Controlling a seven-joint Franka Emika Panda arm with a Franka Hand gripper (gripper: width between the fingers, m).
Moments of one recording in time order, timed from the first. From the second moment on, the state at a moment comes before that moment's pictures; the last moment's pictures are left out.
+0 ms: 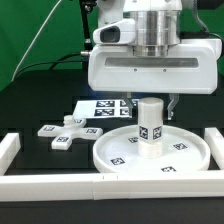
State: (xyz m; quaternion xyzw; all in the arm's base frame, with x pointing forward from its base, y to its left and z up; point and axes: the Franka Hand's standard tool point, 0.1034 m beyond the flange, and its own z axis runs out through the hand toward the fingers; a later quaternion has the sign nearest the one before) arm 0.563 0.033 0.073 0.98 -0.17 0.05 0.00
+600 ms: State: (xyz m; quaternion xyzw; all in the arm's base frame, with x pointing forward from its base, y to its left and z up) arm 0.562 0.037 0.069 0.83 -0.55 0.04 -0.03
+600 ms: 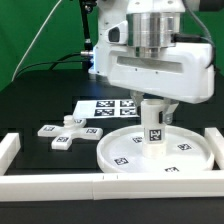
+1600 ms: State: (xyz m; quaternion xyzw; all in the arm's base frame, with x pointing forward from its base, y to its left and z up) arm 0.563 0.045 0.078 0.87 -0.50 0.03 -0.04
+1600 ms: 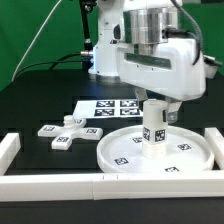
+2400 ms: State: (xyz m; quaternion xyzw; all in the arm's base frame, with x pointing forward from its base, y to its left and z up) arm 0.565 0.030 0.077 0.98 -0.17 0.04 -0.01
